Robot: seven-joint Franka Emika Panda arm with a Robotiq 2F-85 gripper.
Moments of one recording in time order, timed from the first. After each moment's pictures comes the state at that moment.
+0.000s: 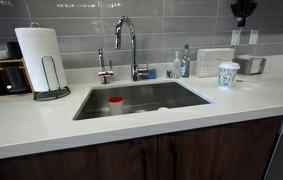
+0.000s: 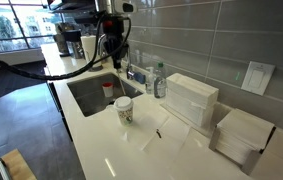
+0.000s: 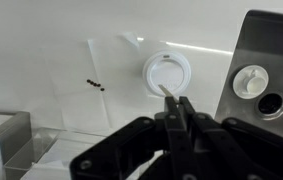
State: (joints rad) arm -0.15 -0.11 -0.17 -1.82 -0.04 1.71 -0.15
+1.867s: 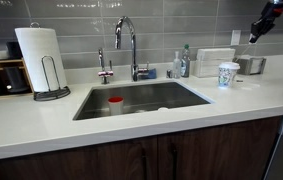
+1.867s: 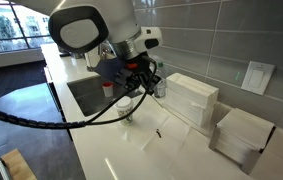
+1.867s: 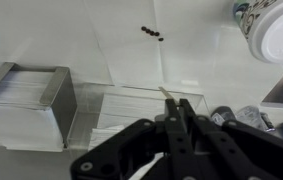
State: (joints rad) arm -0.23 -0.17 -0.37 -2.21 0.18 2.45 -0.56
